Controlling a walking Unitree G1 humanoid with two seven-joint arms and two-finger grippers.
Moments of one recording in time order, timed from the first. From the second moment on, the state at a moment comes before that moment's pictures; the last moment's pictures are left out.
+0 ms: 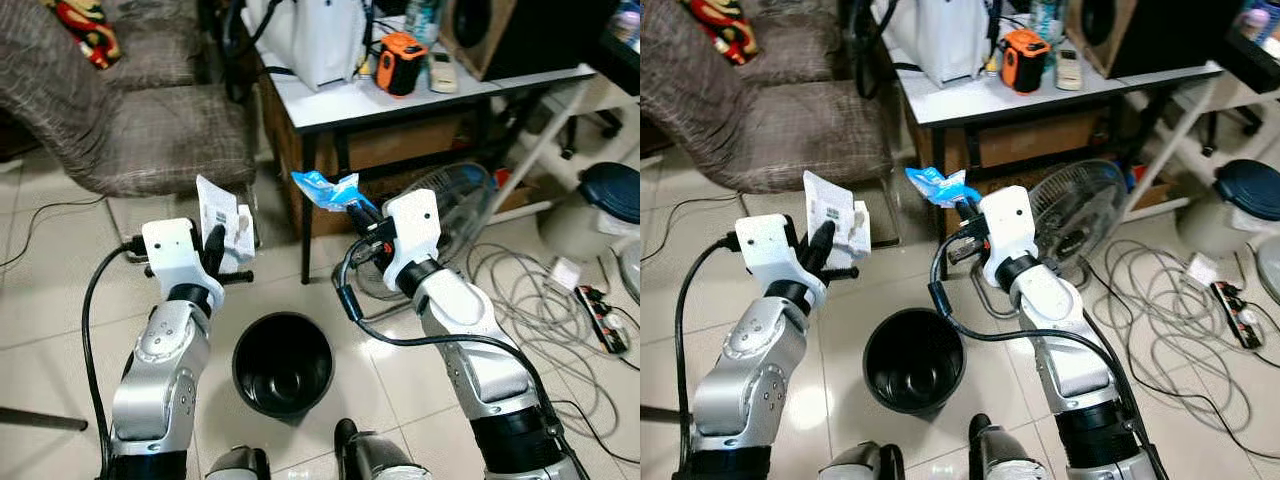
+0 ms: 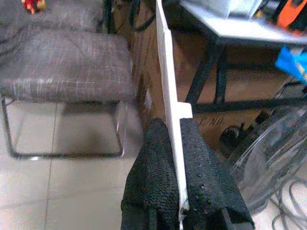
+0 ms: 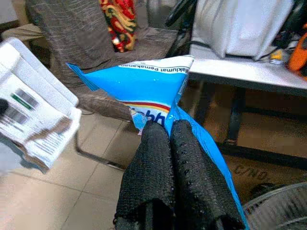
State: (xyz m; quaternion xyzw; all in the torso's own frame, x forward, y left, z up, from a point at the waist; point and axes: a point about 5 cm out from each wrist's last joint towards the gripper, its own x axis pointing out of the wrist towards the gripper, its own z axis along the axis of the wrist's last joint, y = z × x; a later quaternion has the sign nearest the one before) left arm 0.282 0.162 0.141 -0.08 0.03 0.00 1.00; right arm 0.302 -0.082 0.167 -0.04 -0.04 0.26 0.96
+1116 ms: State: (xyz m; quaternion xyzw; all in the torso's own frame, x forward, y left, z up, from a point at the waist) left arm 0.243 0.178 0.007 0.05 0.24 -0.12 0.96; right arm 0.312 -0.078 0.022 -0.04 0.26 0.23 0.94
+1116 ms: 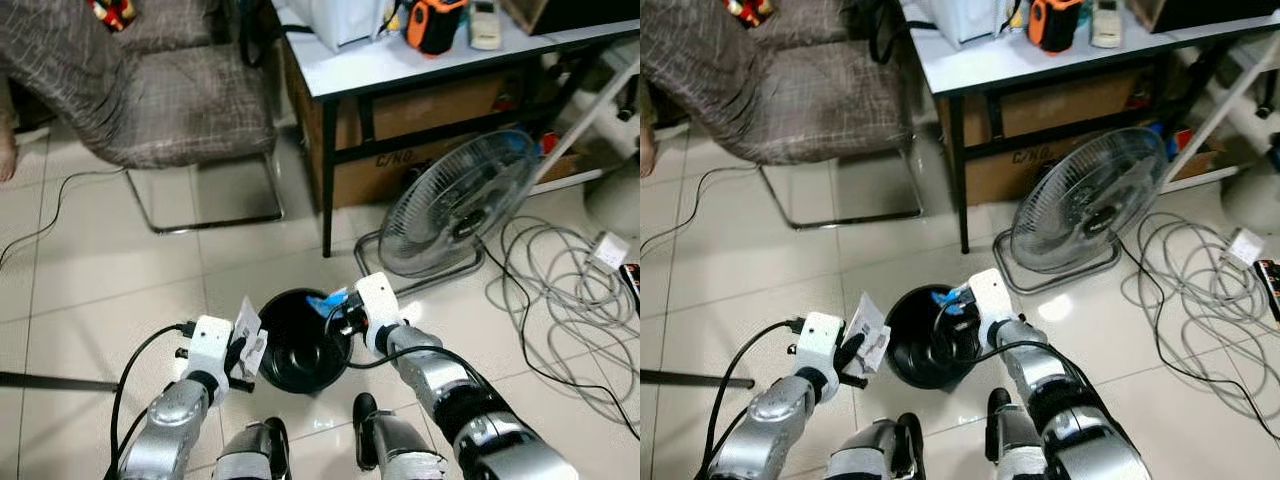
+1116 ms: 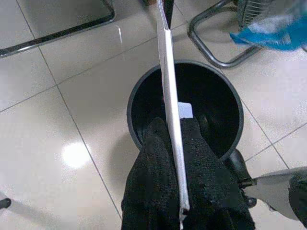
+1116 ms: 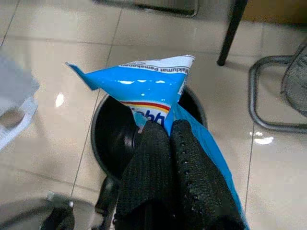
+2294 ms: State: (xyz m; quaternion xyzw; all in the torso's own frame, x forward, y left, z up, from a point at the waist) left arm 0.172 0.175 0.019 0.05 0.27 -0.25 0.93; right arm 0.310 -0.053 0.020 0.05 0.27 0.21 0.94
